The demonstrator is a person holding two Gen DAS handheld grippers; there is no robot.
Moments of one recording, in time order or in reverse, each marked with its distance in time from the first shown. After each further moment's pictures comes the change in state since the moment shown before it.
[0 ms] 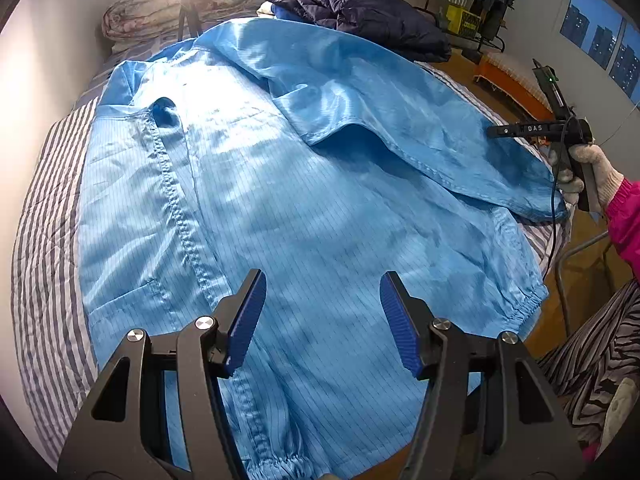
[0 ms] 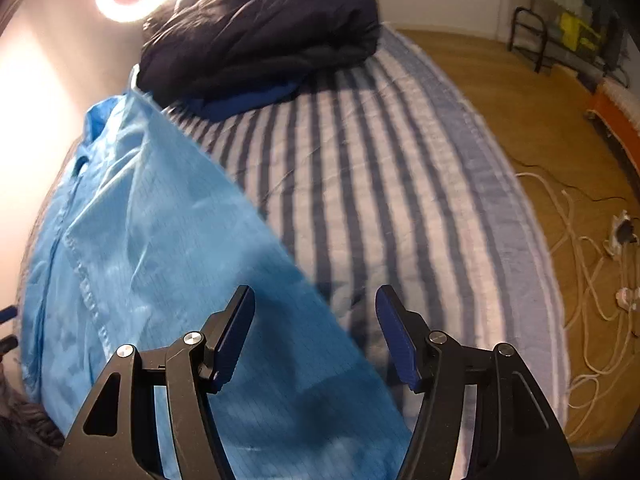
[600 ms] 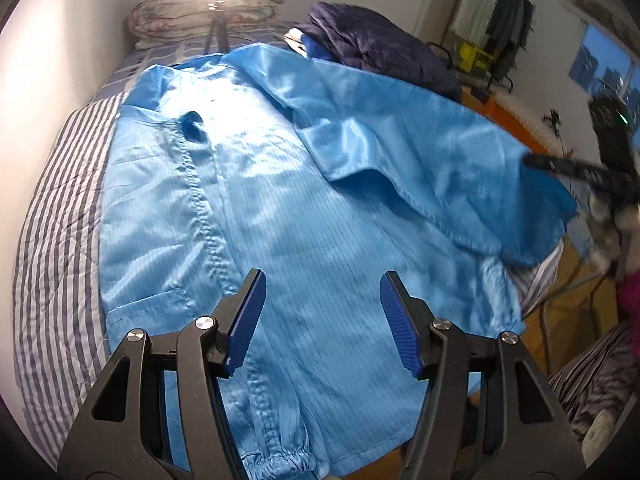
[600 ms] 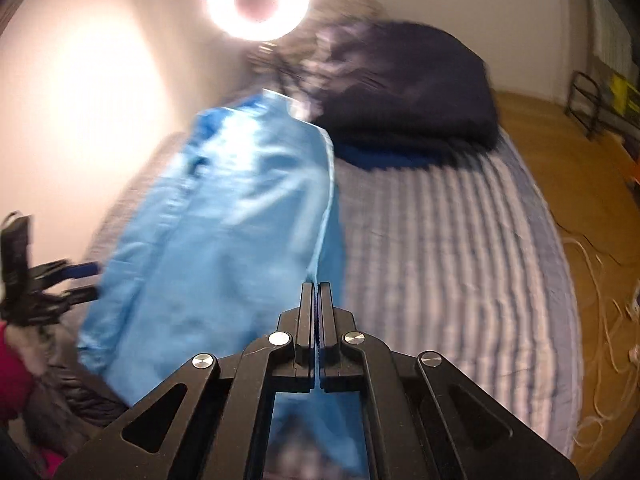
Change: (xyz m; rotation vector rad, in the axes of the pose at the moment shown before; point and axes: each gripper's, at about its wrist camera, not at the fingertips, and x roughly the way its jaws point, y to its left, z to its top) left arm -0.035 0.027 0.009 -0.137 -0.095 -0.027; right arm -0.100 0.122 -0.016 -0.187 -0.160 0.176
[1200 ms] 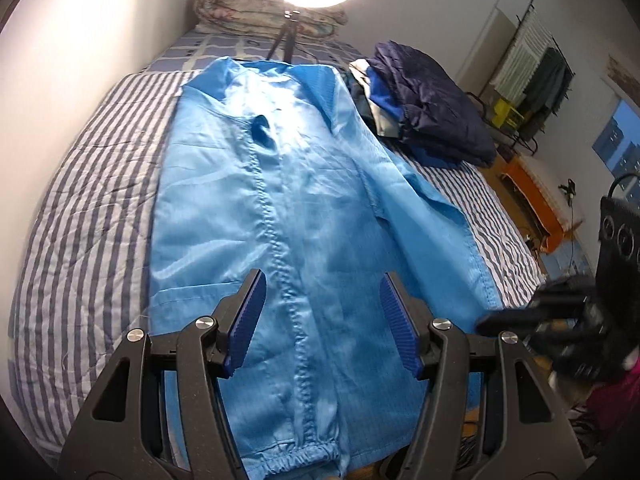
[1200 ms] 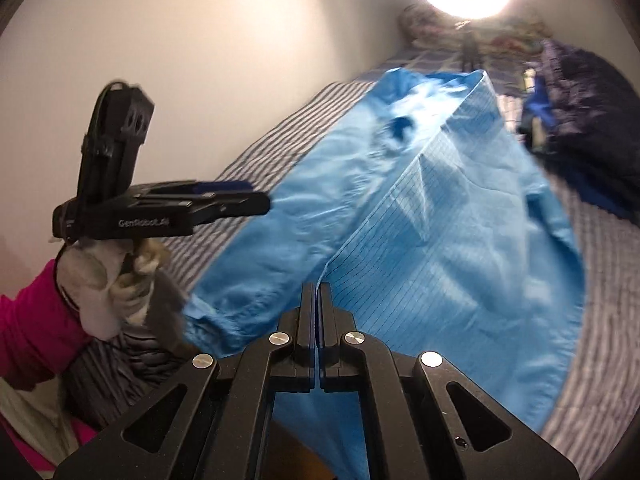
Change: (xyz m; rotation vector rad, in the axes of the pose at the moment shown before) left arm -0.035 0.058 -0.002 -0.226 -0.071 0.024; right arm 0.054 0.192 -0.018 -0.266 0.124 0.333
